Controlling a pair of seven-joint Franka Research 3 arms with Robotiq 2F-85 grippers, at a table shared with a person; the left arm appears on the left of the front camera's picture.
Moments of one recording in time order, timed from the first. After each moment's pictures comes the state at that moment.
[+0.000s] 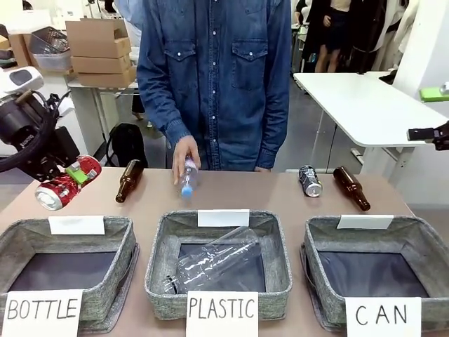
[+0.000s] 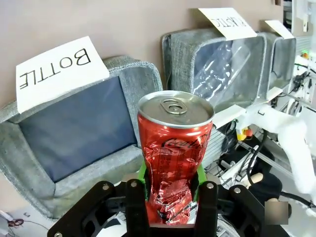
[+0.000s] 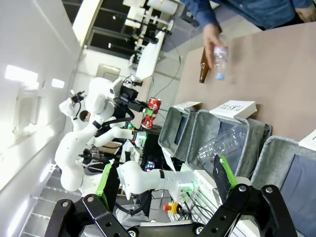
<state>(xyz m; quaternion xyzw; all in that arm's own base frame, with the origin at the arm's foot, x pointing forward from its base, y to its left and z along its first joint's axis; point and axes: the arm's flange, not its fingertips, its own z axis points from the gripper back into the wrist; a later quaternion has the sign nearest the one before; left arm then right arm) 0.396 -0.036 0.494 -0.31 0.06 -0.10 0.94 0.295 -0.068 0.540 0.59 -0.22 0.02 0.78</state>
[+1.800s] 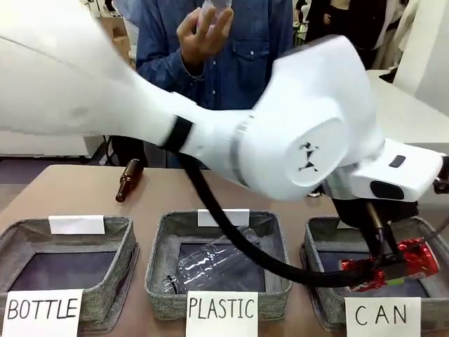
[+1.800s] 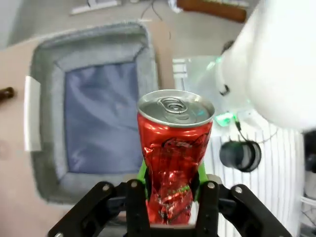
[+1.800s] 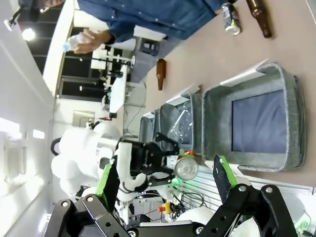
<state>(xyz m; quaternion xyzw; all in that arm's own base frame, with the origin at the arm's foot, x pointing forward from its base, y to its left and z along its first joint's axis) 0.218 -0.612 0.472 -0.22 -0.16 -0.73 0.63 0.135 -0.222 0.552 0.52 -0.24 -0.12 0.81</state>
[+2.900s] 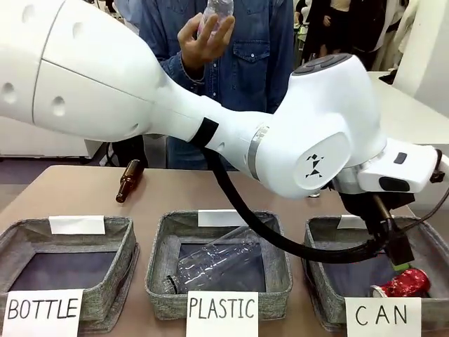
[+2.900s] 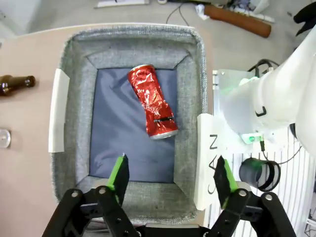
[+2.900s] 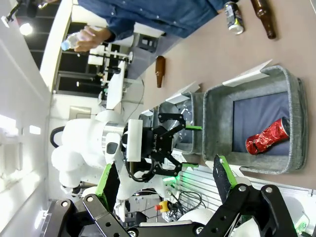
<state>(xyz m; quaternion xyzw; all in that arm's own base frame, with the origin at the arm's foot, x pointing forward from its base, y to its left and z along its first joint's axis) 0.247 -0.626 0.464 -0.20 -0.18 -0.69 0.67 0.141 -0.213 0.559 0.51 -0.24 -0.11 0.82</state>
